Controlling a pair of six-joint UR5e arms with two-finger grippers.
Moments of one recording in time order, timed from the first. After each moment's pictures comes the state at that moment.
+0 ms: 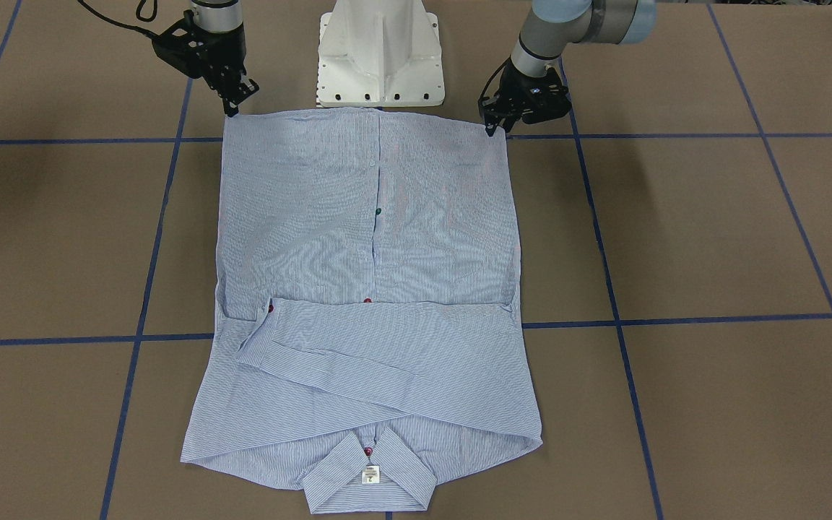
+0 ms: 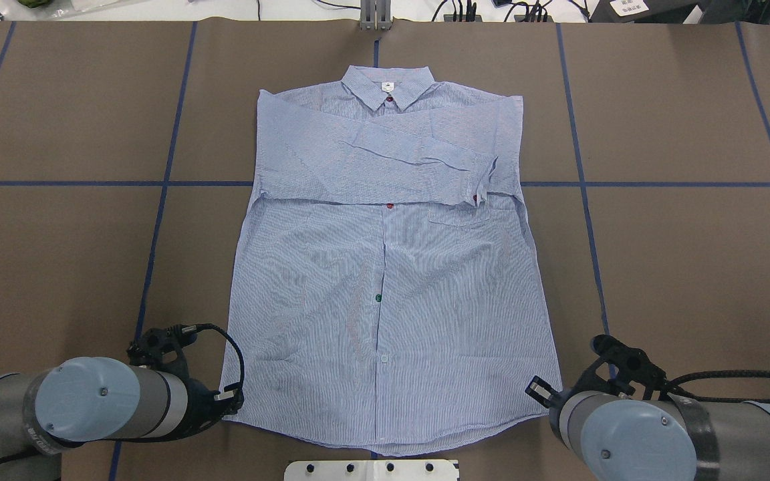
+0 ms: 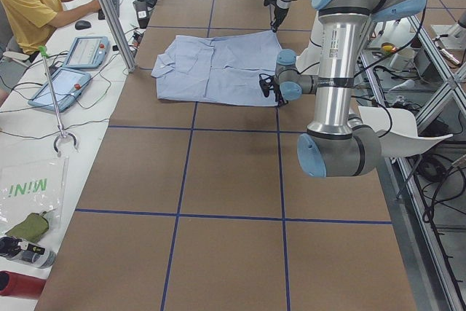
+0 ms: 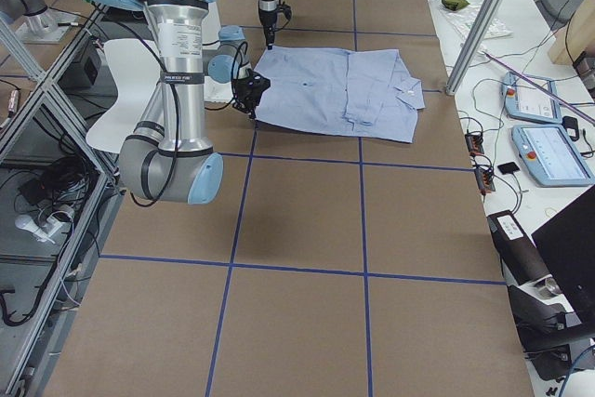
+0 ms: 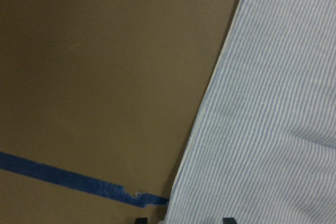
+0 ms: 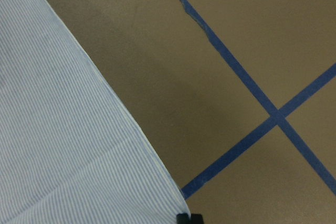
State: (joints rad) left arm -0.19 -1.67 -2.02 -1.95 -1.73 -1.79; right arm 0.09 -1.49 2.28 -1.74 1.49 2.17
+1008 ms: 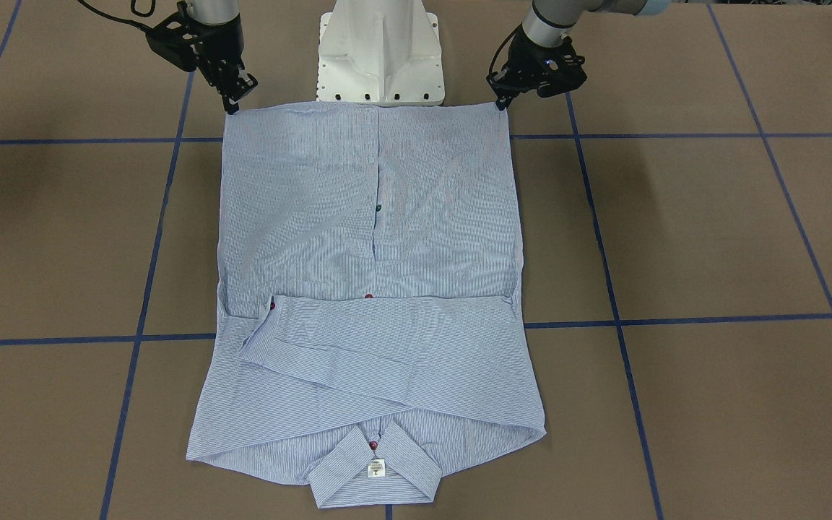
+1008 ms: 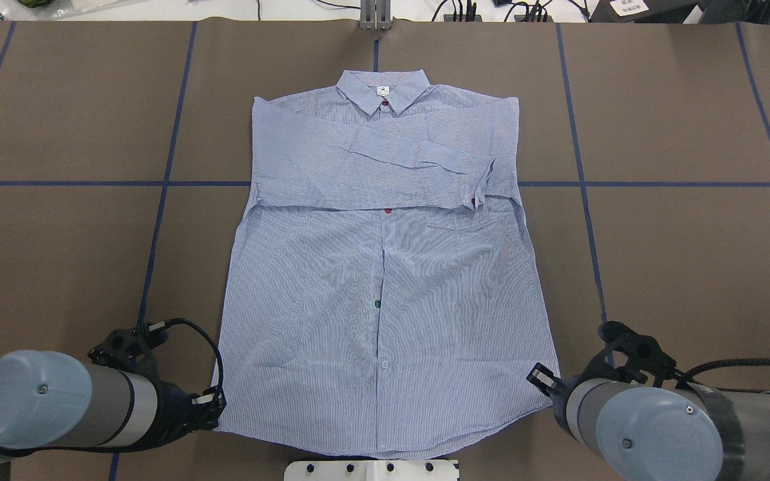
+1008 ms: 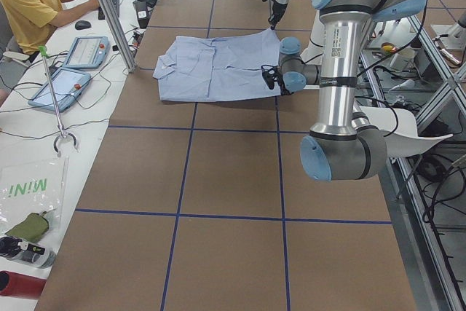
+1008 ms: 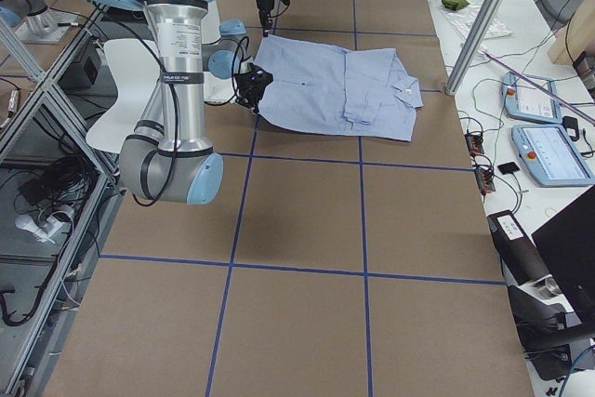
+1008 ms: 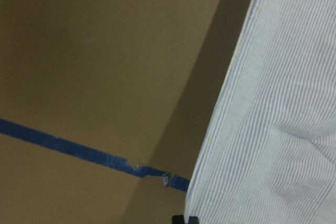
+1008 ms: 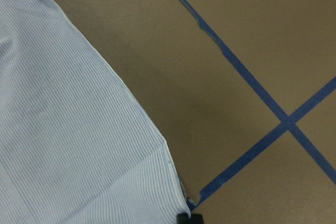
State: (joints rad) left arm -0.22 -1.62 -2.21 -1.85 -1.81 -1.90; right arm 0.12 -1.49 2.34 -1.75 1.49 2.17
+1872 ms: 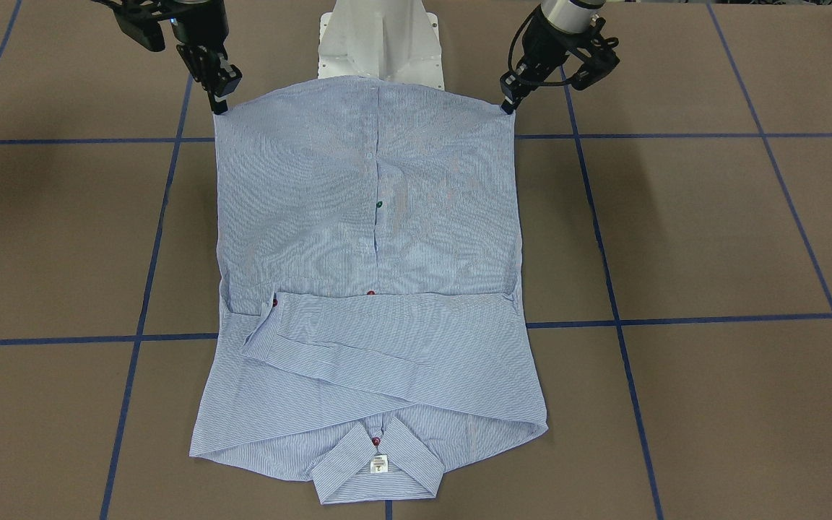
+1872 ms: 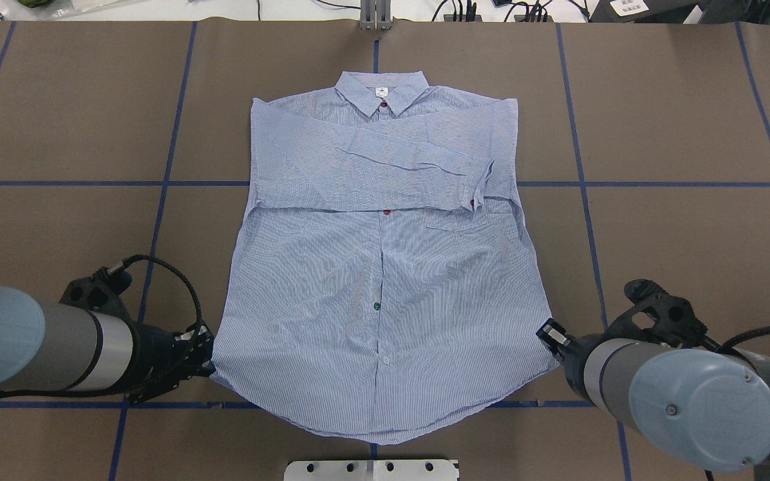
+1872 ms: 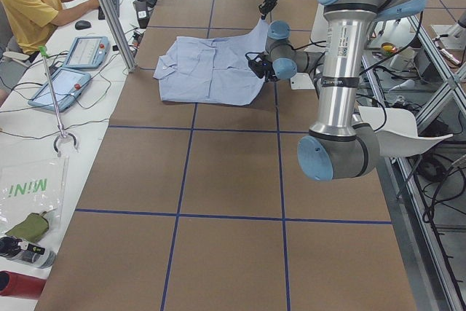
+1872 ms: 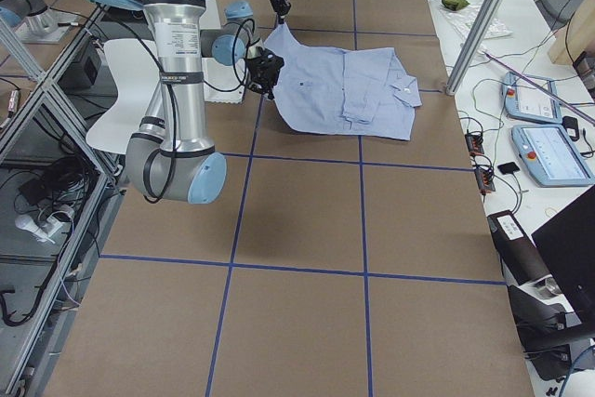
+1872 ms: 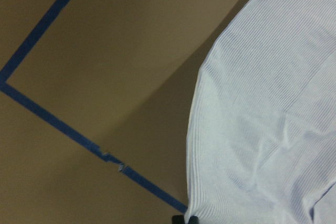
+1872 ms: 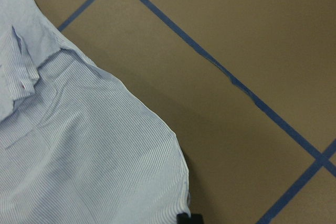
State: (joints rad) left arm -0.41 -1.70 -2.24 -1.81 -1.84 -2.03; right arm 0.25 -1.44 2.41 -1.81 1.46 2.20
